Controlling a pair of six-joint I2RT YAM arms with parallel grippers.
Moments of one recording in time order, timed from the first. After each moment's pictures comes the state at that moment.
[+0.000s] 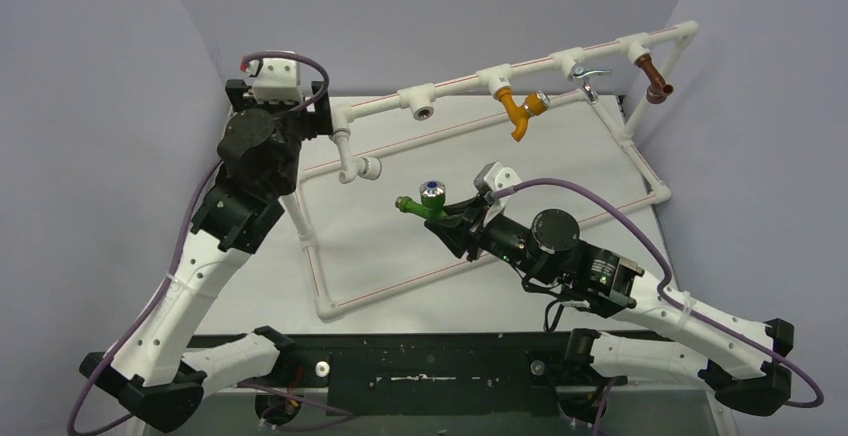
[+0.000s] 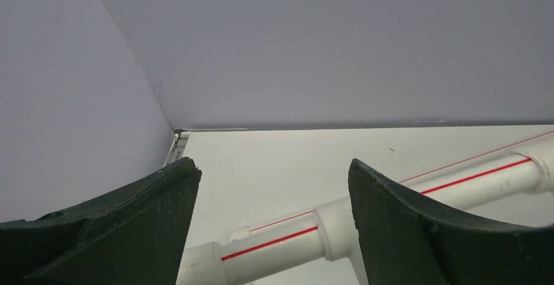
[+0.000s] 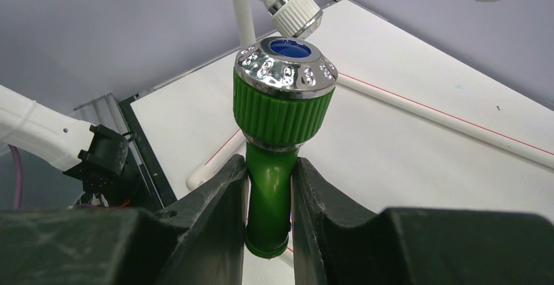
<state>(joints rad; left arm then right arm) -0.55 1.07 1.38 -0.24 -0.57 0.07 1.12 0.89 0.99 -0.16 0.14 0.10</state>
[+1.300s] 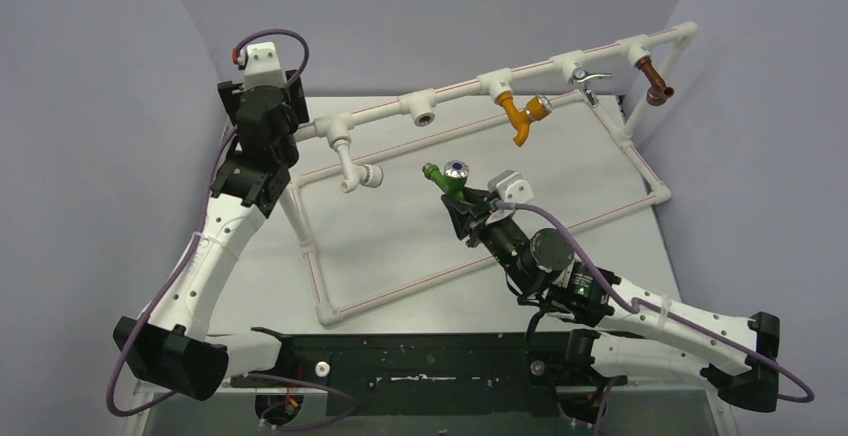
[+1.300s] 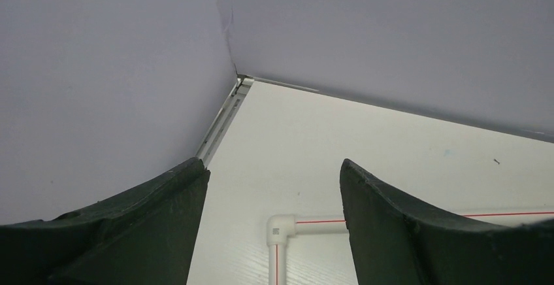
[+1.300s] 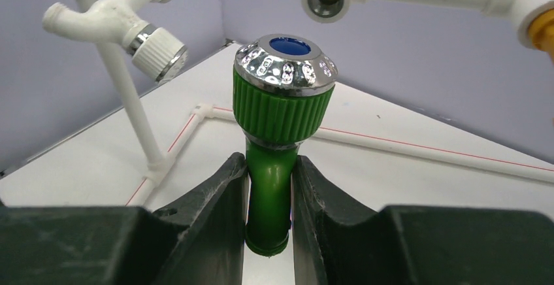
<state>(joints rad) -0.32 1.27 1.34 -0.19 -0.68 0.00 1.16 0.87 0.81 0.17 0.49 -0.04</state>
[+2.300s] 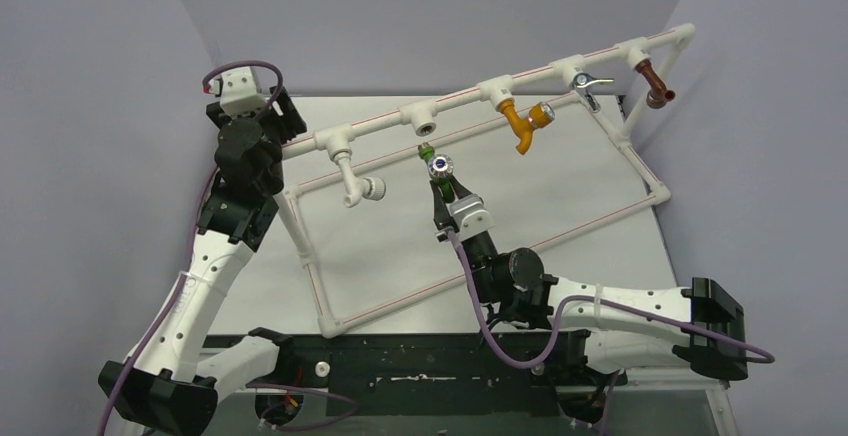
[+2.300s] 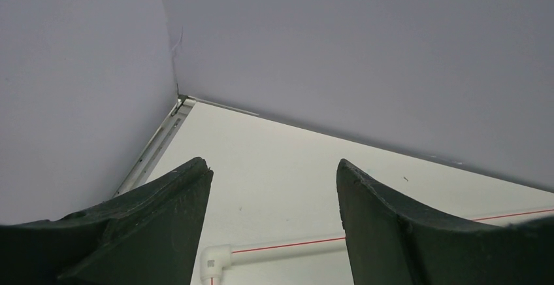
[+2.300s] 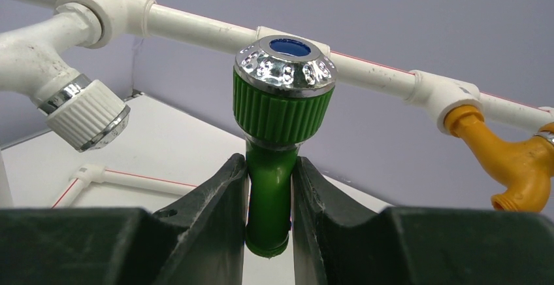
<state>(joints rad) -0.31 1.07 1.15 -0.06 -0.54 -0.15 1.28 1.14 0.70 0.92 0.76 -0.61</state>
